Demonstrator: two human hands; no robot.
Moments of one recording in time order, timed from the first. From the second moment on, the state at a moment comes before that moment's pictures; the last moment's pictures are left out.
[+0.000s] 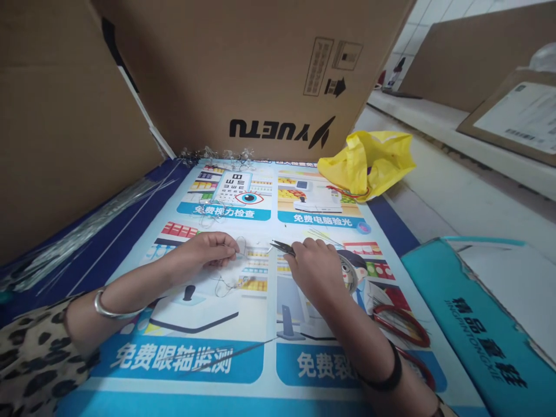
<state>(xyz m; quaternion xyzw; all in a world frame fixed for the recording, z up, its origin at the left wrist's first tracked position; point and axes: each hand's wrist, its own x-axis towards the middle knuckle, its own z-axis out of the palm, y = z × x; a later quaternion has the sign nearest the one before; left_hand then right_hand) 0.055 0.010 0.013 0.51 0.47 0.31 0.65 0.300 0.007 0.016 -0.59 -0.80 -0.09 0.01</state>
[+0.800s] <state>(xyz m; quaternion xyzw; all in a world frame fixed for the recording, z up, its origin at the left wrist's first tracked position) 0.058 0.003 0.012 0.46 0.38 0.34 0.73 0.287 -0.004 0.001 -0.49 -0.83 0.12 0.23</state>
